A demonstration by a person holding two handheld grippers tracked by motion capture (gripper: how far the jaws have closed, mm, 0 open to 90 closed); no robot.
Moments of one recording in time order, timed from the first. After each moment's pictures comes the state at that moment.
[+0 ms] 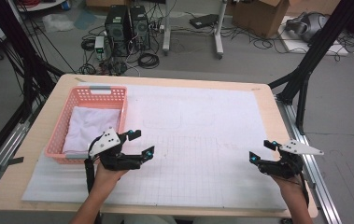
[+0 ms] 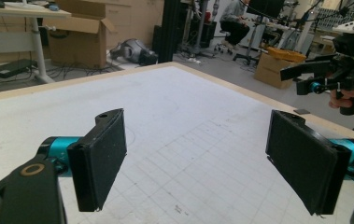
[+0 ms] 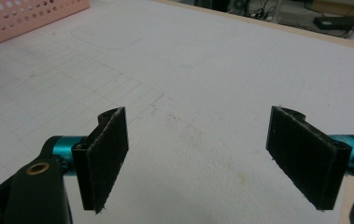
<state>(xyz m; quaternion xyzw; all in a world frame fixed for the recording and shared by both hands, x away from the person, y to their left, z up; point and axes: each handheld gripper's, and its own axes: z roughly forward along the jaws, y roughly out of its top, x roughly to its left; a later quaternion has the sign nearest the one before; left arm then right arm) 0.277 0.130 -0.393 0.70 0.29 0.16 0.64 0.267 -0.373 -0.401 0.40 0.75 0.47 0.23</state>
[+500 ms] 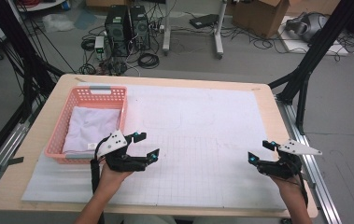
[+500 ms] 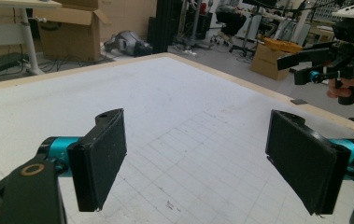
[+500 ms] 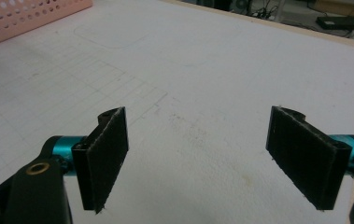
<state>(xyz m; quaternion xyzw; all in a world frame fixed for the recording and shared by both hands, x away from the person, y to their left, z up) 0.279 0.122 -0.400 0.71 0.28 0.15 0.63 0.267 -0.370 -0.401 0.40 0.75 0.47 0.23</state>
